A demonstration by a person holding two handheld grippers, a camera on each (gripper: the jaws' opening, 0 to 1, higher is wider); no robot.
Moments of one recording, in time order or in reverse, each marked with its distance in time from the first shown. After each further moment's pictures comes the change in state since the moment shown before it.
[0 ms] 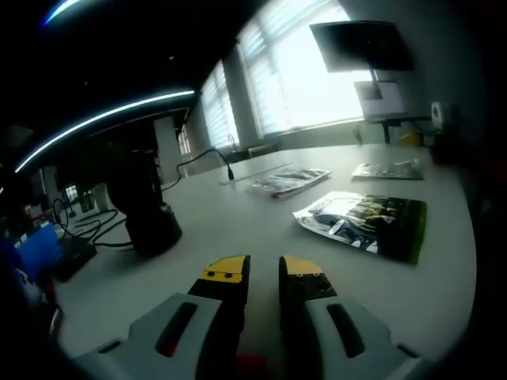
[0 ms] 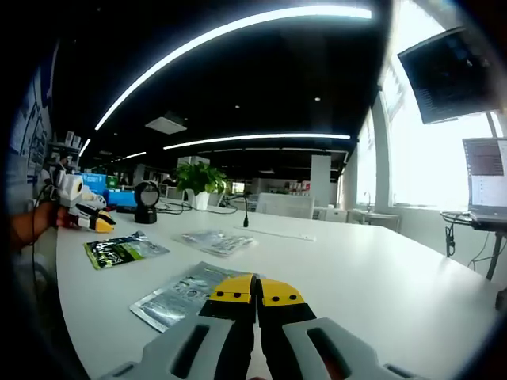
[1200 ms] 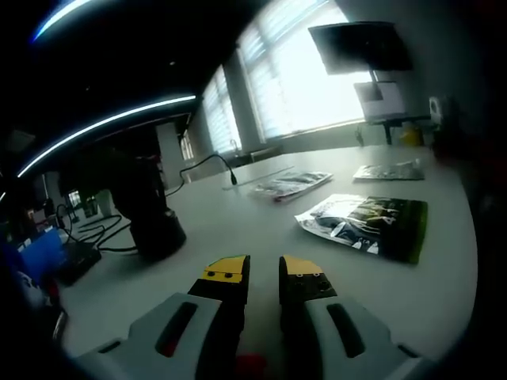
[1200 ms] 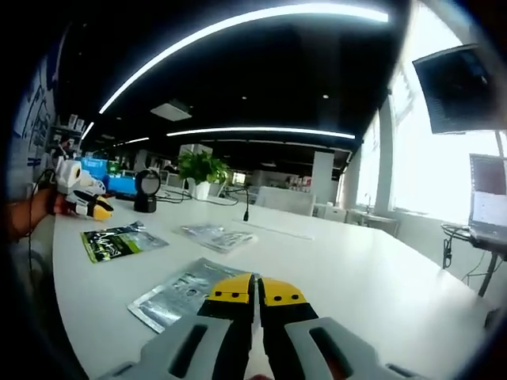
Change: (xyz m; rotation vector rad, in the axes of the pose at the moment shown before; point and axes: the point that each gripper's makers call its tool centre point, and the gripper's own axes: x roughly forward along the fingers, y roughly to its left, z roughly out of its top) left arm -0.004 -0.002 0.005 0.020 -0.024 0.018; right arm 0.008 0.003 0.007 -0.058 0.047 0.002
